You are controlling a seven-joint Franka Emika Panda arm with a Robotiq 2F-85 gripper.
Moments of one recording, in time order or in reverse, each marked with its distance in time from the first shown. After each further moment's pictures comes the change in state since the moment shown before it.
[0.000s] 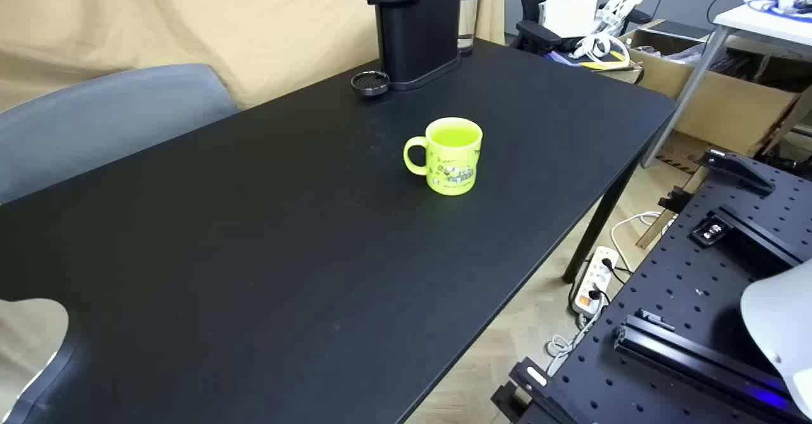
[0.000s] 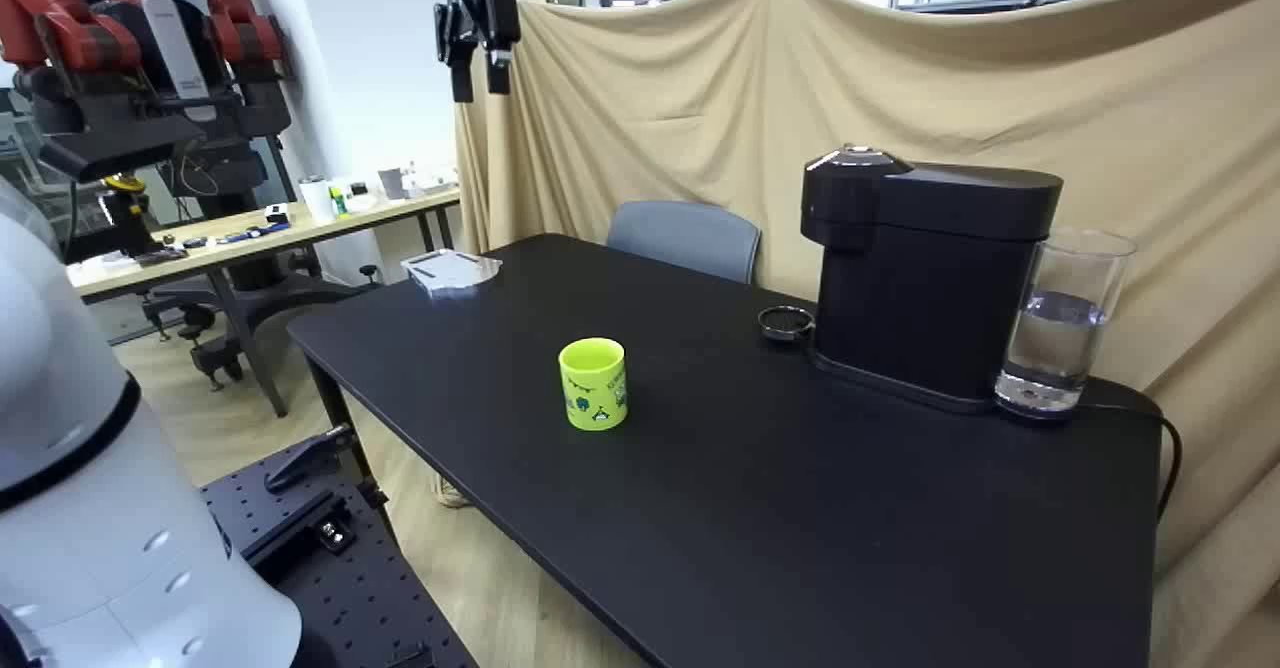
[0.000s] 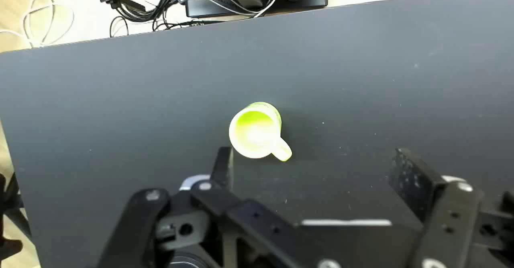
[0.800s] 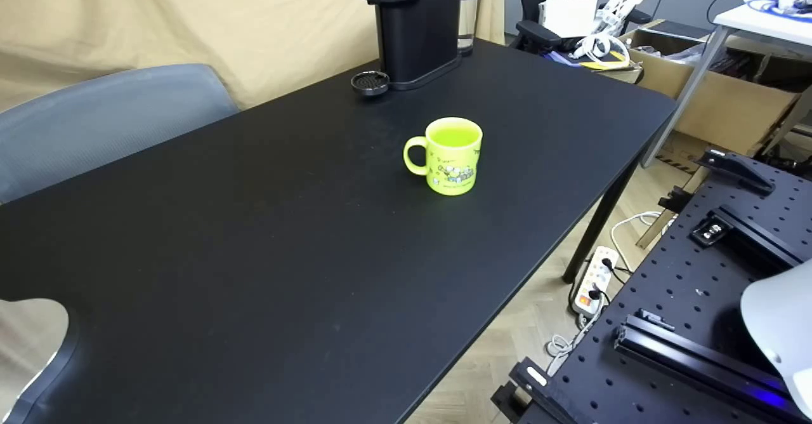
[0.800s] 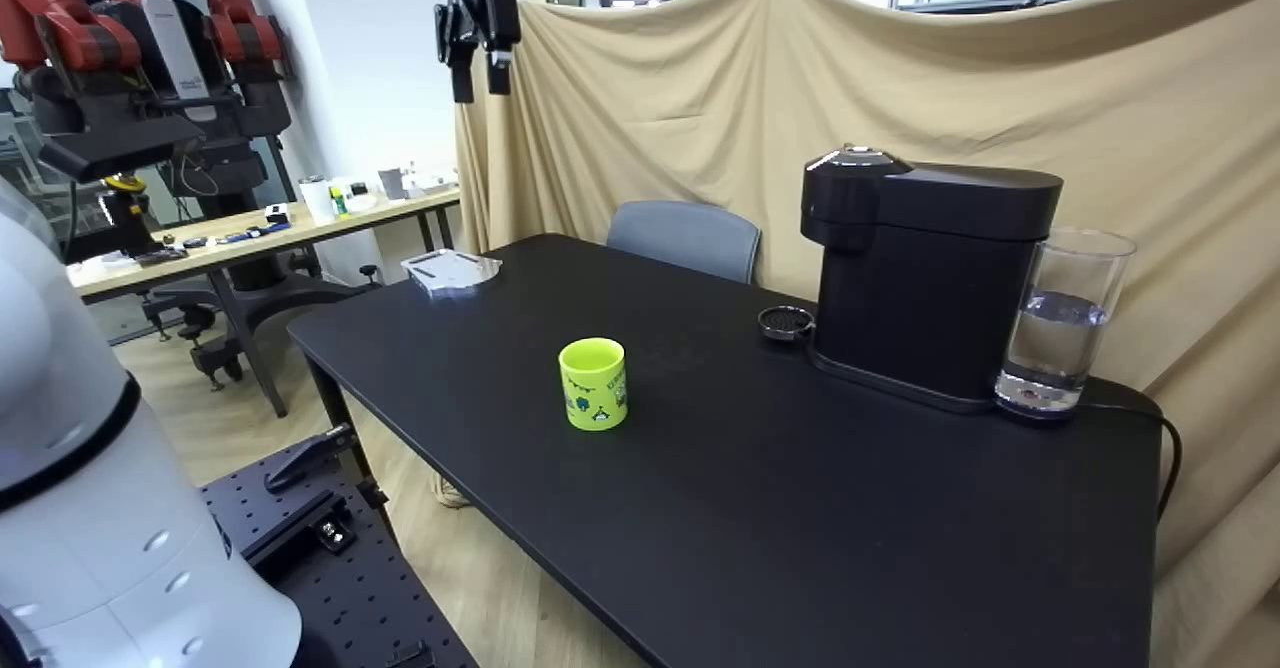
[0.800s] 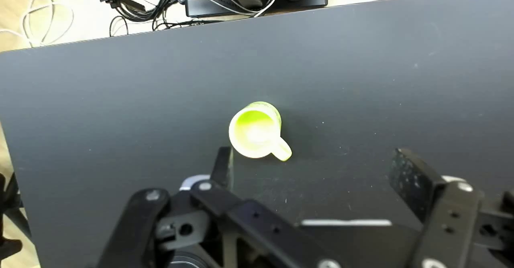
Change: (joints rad) arm 0.000 0.000 0.000 0.000 0.000 0.002 0.000
